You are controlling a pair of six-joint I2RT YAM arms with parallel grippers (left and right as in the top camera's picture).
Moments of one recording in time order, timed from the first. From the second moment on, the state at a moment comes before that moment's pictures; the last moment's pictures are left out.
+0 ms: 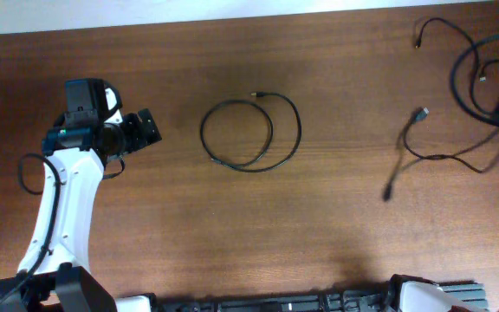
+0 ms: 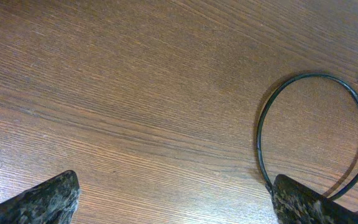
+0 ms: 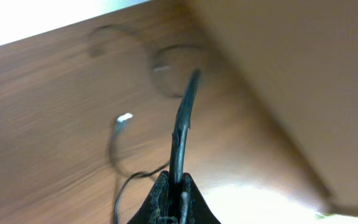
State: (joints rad) left arm 0.09 1.53 1.20 -0.78 0.09 -0.27; right arm -0.24 1.34 1.97 -1.42 0.43 0.13
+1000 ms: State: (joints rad) left arm 0.09 1.53 1.20 -0.78 0.09 -0.27; right arm -0.49 1.48 1.91 -1.40 0.61 0.26
